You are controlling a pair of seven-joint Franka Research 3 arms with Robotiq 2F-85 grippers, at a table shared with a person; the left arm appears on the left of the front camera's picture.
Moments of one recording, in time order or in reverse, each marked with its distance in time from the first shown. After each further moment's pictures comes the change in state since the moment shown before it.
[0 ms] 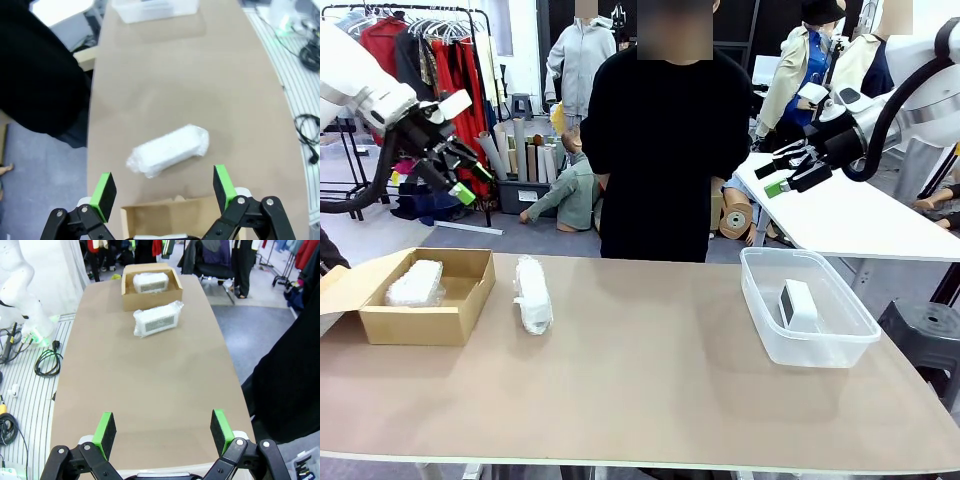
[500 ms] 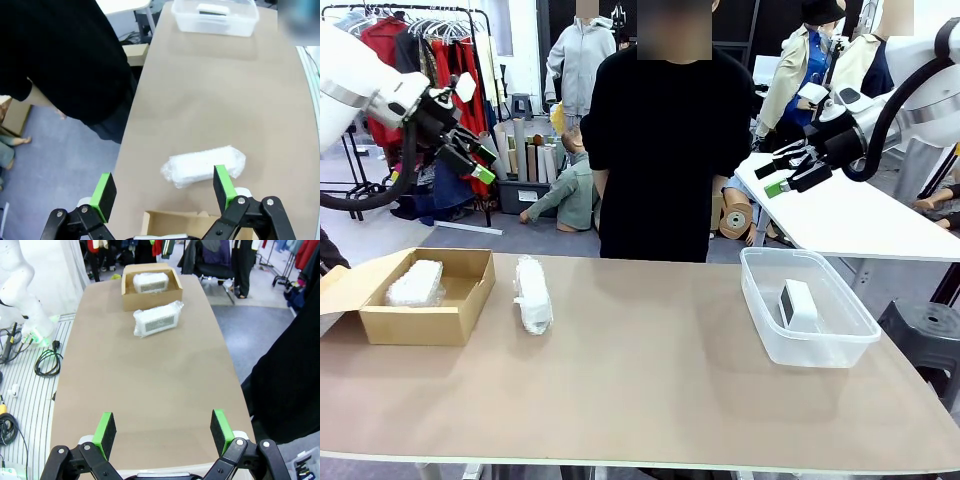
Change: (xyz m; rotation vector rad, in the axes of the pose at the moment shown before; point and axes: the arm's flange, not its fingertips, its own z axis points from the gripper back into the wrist) left arm 0.010 0.020 -0.002 0.190 -0.036 0.154; right arm 0.000 0.000 0.000 0.000 0.000 0.000
